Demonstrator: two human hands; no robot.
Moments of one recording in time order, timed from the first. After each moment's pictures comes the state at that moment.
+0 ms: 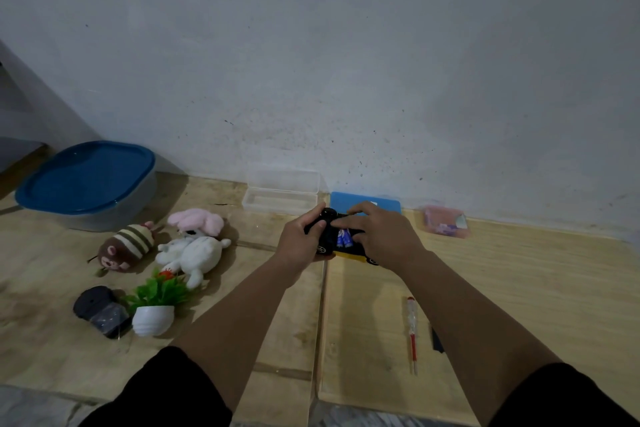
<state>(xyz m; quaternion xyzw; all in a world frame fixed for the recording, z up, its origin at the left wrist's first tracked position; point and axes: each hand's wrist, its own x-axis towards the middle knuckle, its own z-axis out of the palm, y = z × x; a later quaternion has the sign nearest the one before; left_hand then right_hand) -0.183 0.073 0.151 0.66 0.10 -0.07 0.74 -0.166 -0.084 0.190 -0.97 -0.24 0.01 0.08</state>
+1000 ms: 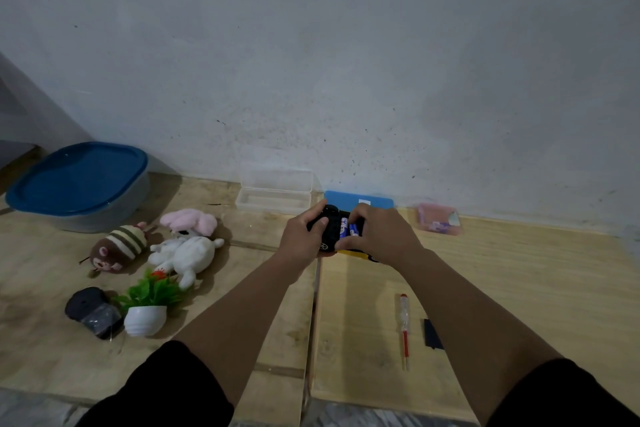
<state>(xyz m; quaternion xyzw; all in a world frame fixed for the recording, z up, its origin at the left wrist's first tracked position) -0.180 0.056 0.156 0.68 0.09 -0.06 0.72 -0.163 -0.096 0.187 -0.97 -0.13 0.04 0.22</state>
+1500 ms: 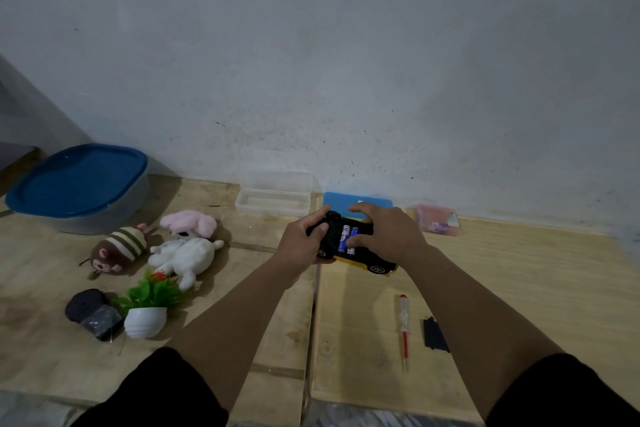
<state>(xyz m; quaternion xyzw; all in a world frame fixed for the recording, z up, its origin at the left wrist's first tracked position) -0.188 0.059 0.158 0.68 0.07 -0.09 0.72 -0.163 -0.104 0.192 -0.98 -0.09 0.07 0.18</state>
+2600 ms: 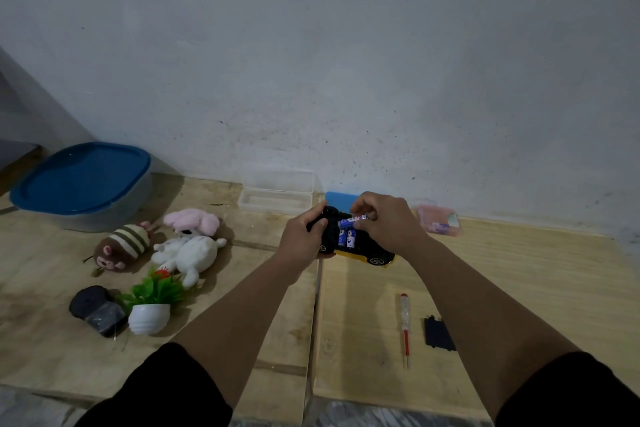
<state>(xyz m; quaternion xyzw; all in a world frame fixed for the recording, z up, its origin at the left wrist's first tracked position) -0.188 0.061 0.160 0.69 0.08 -0.06 0.71 -0.165 -0.095 0.209 -0.94 -0.11 0.03 0.31</state>
